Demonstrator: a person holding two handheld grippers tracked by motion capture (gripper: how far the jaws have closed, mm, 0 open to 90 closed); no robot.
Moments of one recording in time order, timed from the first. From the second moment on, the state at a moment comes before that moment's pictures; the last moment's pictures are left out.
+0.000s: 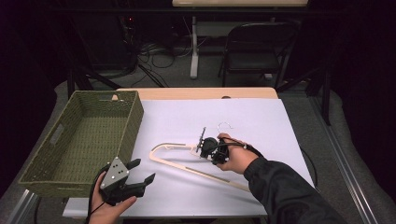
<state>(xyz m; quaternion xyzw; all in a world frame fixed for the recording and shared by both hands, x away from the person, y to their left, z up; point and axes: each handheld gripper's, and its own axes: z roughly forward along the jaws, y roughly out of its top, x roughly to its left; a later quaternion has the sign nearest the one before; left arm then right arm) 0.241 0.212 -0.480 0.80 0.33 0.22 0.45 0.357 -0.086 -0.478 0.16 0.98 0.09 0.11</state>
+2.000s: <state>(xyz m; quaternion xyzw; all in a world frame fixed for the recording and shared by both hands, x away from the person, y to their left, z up) 0.314 0.162 -0.471 0.84 0.30 0.12 0.45 0.312 -0.093 -0.477 -0.01 0.97 0.11 0.20</state>
